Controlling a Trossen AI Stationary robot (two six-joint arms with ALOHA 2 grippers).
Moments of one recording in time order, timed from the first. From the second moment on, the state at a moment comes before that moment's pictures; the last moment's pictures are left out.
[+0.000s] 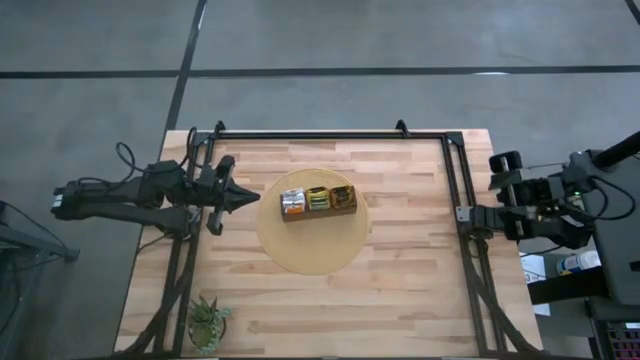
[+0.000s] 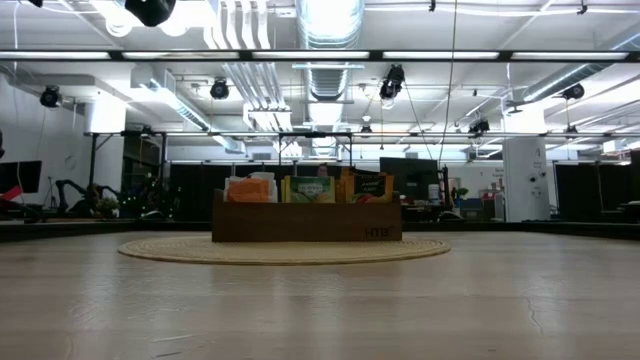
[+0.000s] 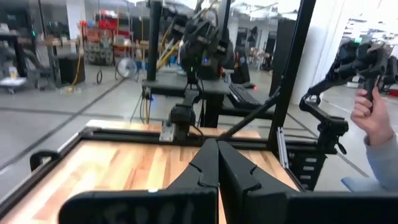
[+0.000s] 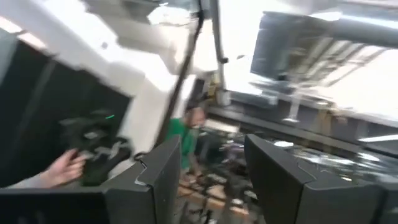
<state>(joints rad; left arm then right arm) 0.01 0.56 0.65 -0.02 0.07 -0.11 -0.15 0.00 0.57 -0.02 -0.46 -0.06</state>
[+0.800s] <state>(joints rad) 0.01 0.15 0.26 0.26 0.06 -0.01 -0.15 0.00 0.27 0.38 0.05 -0.08</state>
